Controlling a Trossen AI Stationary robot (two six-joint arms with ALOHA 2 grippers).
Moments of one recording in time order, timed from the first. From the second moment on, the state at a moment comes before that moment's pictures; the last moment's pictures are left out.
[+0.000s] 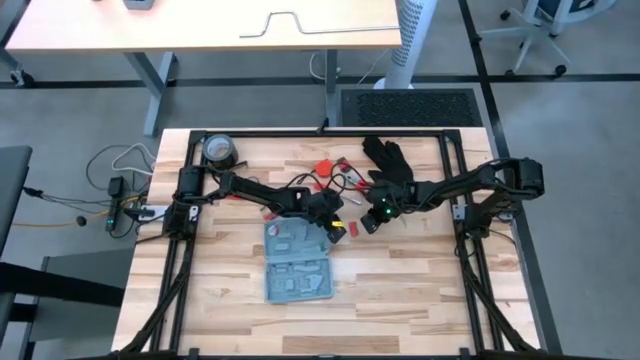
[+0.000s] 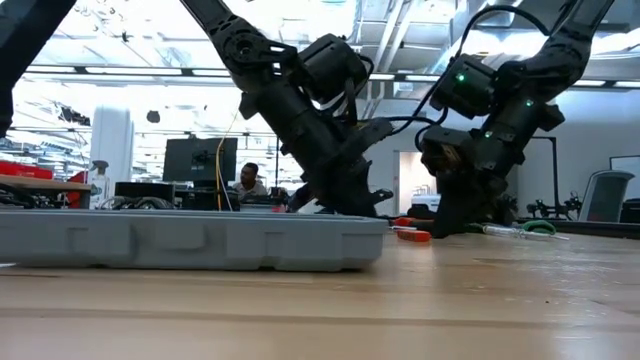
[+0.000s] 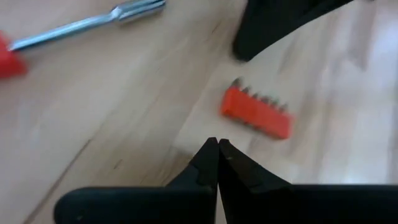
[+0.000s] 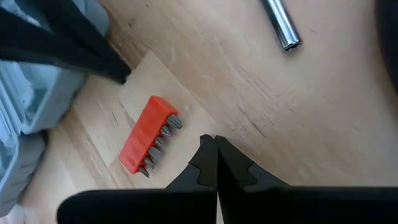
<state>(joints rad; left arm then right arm) 0.06 2.04 1.23 -0.02 0.00 -0.53 -0.19 1.56 0.53 0.10 -0.16 0.72</state>
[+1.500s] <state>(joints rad) 0.06 2.14 1.31 0.02 0.00 -0.56 -0.16 1.56 0.53 0.17 -0.16 0.73</state>
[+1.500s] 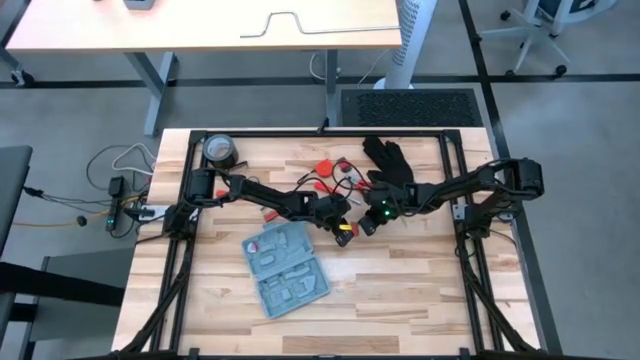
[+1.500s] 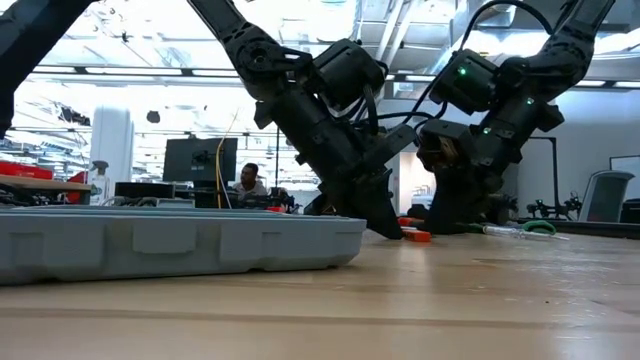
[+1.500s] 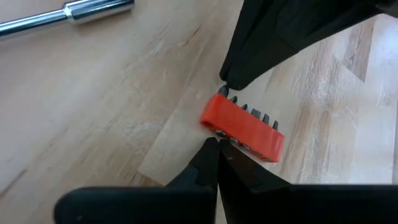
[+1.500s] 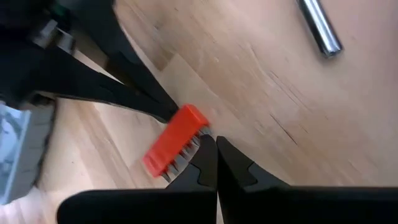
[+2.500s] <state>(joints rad) 0.07 2.14 1.31 0.00 -0.03 -0.55 -0.17 1.60 0.53 0.17 -0.17 0.73</state>
